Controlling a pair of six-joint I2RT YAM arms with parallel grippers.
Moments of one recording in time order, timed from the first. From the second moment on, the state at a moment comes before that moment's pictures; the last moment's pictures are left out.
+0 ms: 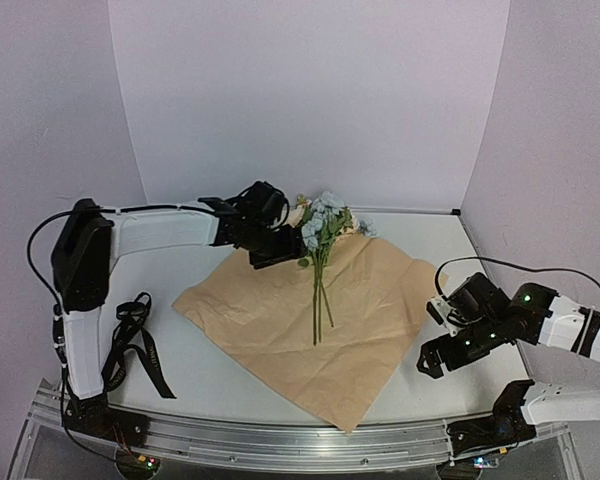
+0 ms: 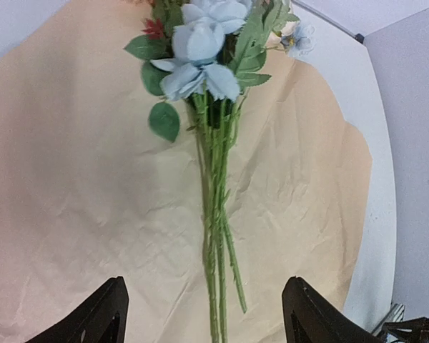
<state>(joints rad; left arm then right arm) -0.81 2.05 1.67 -0.45 0.01 -0.79 0.71 0.94 0.63 -0.91 0.00 0.38</state>
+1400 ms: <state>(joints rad) -0.63 1.35 0.42 0.08 0.03 -1.08 0.95 0.94 0.58 -0.80 0.00 -0.11</state>
